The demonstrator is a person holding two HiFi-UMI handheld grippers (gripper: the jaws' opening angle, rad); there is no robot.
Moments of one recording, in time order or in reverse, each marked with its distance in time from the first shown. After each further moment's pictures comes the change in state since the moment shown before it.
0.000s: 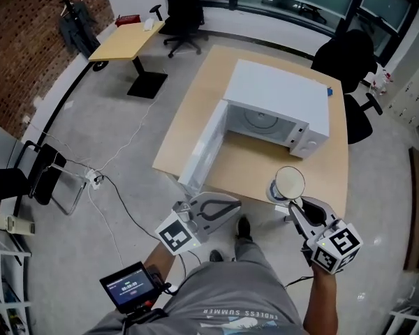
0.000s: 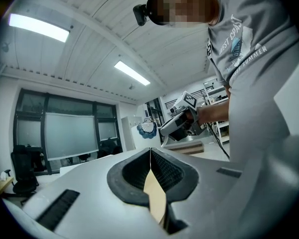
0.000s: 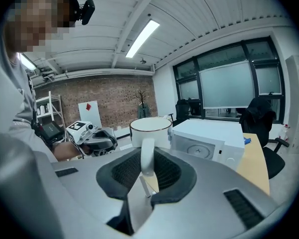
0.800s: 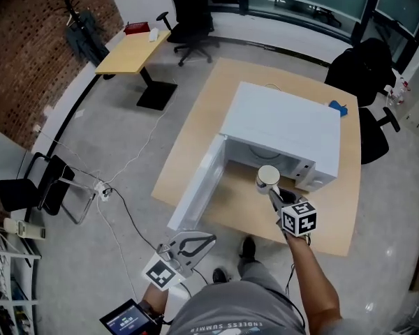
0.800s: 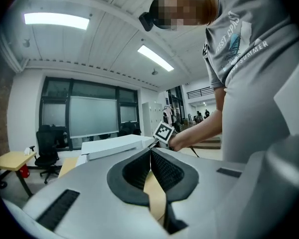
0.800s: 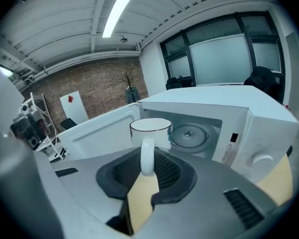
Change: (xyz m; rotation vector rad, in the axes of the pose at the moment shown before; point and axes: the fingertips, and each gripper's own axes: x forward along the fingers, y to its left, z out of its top) left arm 0.009 0.065 -0.076 -0.160 0.194 0.208; right arm 0.213 -0.197 -0.096 0.116 0.206 -0.048
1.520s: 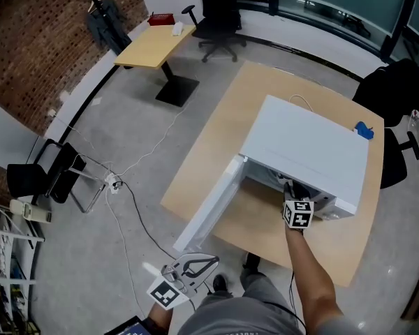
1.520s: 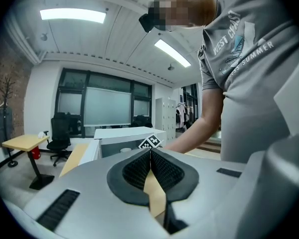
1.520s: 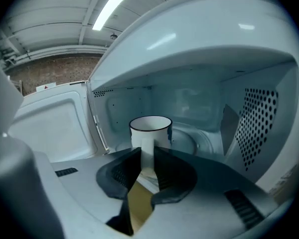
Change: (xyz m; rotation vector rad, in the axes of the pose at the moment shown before) left arm 0.013 0.034 -0.035 -0.113 0.052 0.127; right arm 0.153 -0.121 -0.001 -0.039 -0.076 -0.226
